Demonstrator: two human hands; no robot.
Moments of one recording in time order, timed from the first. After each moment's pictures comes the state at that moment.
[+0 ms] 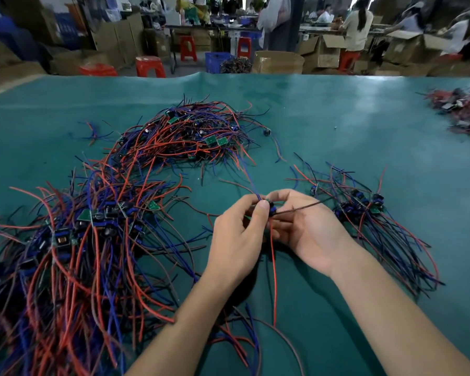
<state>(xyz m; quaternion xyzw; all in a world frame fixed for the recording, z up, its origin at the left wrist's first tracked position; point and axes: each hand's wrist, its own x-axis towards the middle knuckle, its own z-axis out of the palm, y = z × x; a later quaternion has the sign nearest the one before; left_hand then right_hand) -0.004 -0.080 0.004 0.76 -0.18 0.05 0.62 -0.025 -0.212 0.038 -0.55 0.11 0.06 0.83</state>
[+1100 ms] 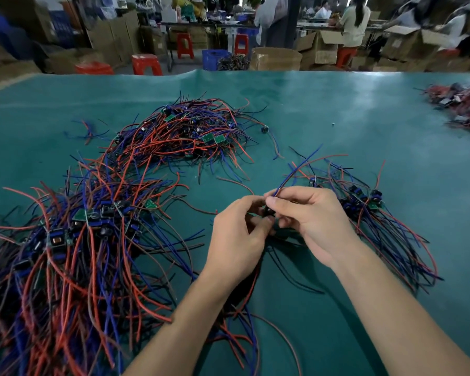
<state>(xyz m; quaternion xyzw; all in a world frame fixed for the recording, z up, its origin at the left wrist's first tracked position) -0.004 -0.081 0.001 0.78 -0.20 0.06 0.59 -0.024 -0.223 0.026 -0.65 0.05 -0.09 0.75</state>
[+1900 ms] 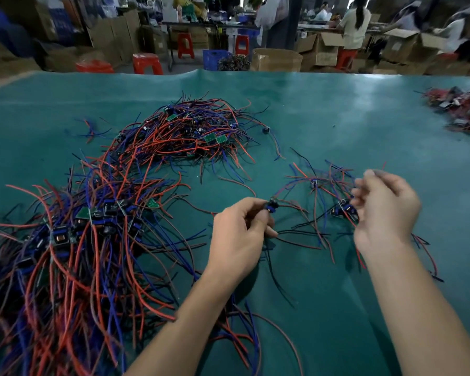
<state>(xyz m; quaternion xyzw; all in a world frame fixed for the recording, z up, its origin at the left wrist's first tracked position) -0.002 -0.082 0.000 0.75 -0.16 0.01 0.64 -0.022 -0.278 0.040 -0.52 0.28 -0.40 0.70</state>
